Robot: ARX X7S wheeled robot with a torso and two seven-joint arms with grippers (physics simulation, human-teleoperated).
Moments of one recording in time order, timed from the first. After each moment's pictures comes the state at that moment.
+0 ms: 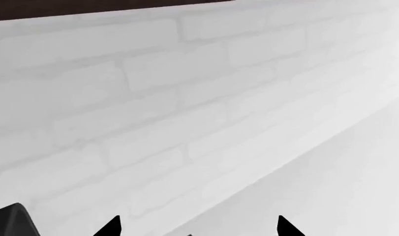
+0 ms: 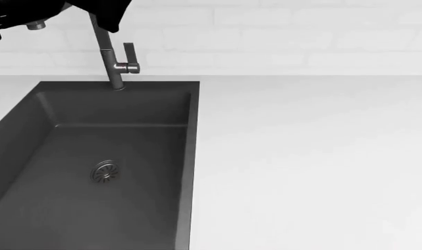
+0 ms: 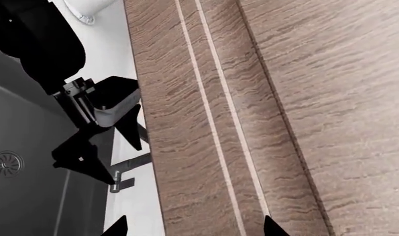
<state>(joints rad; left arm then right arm) -1.60 -0.62 0.41 -0.10 -1.00 -1.18 0.18 2.36 0.20 -0.43 0.66 -0.15 0.57 -1.57</state>
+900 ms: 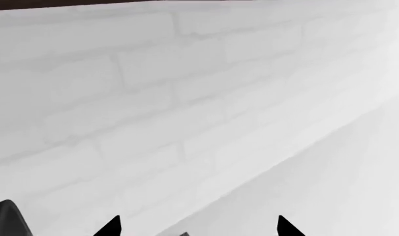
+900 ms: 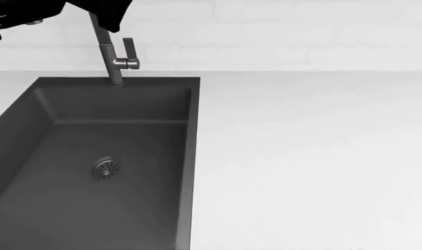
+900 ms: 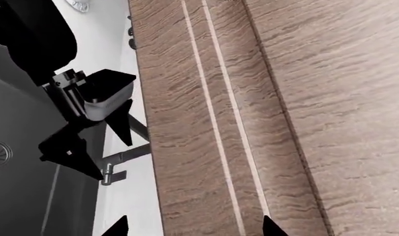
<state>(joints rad) -1.60 -0.63 0.41 -0.10 -1.01 -1.17 0.17 2.36 0.19 -0.42 0.63 -0.20 0.55 -1.57</state>
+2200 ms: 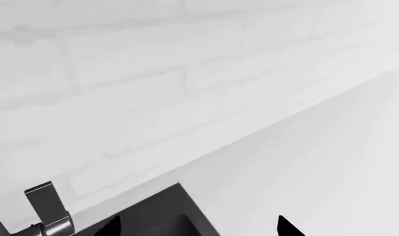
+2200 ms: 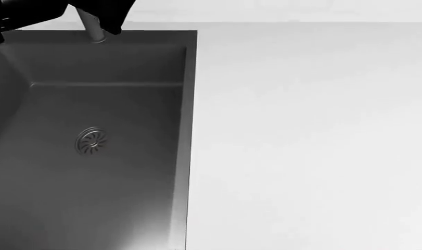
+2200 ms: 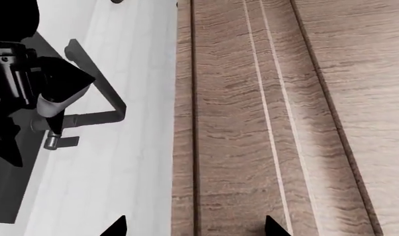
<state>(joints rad) -1.60 -0.63 0.41 -0.10 -1.03 -1.16 0.17 2.36 0.23 -0.42 0.24 -0.29 0.49 -1.49</state>
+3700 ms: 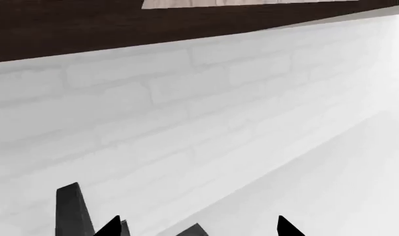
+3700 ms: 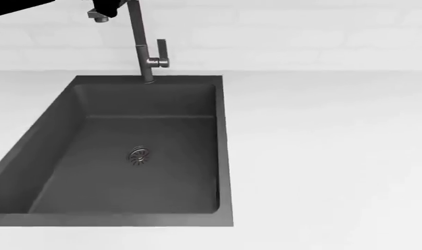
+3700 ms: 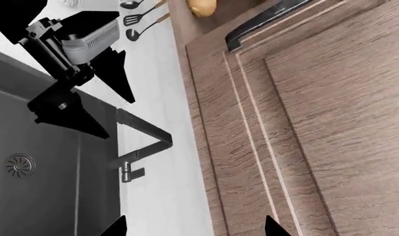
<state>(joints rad) -1.64 -0.62 0.41 -0.13 -1.04 -1.15 0.15 2.36 0.21 -0.49 0.75 -0.26 0.56 -1.57</state>
